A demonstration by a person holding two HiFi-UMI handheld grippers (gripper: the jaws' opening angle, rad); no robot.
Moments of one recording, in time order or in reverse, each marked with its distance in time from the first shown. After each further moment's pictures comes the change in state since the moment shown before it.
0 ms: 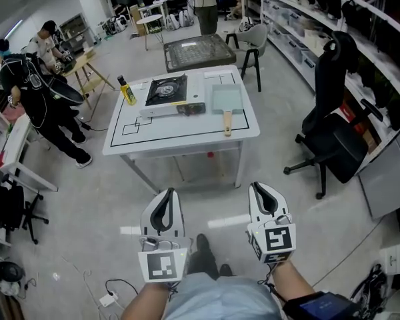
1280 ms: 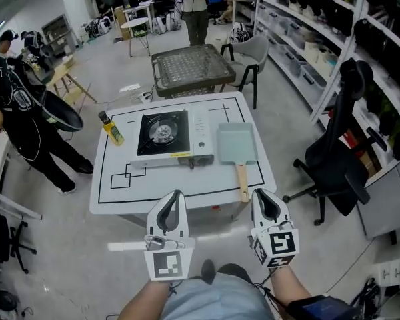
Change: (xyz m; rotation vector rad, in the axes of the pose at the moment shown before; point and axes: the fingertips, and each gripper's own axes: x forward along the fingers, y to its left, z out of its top) left arm 0.285 0.130 -0.068 -0.042 0.003 -0.091; right arm 0.286 -0.058 0.028 0.043 0.037 -0.099
